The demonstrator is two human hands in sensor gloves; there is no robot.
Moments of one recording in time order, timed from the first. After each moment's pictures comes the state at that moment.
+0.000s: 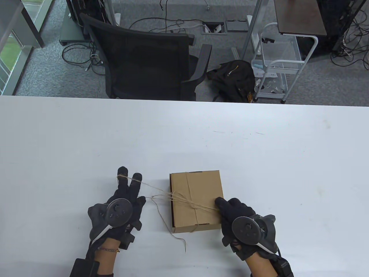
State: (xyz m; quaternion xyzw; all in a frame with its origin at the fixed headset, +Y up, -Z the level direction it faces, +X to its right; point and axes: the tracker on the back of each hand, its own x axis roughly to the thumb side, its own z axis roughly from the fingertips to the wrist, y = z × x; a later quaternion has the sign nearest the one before) left_hand -0.210 -0.725 -0.179 0.05 -0.06 0.24 0.97; right_hand 0.159 -0.700 -0.160 0.16 -0.11 0.96 0.18
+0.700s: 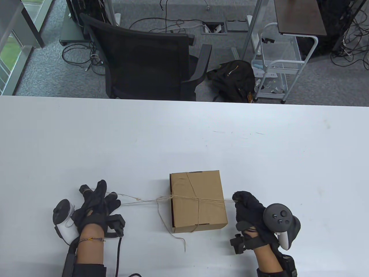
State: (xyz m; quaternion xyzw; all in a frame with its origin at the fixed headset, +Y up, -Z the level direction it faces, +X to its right) left_hand -0.297 -0.790 -0.176 -0.07 0.27 0.68 0.68; right_hand 0.217 -0.730 -0.180 -0.02 -0.07 0.91 0.42
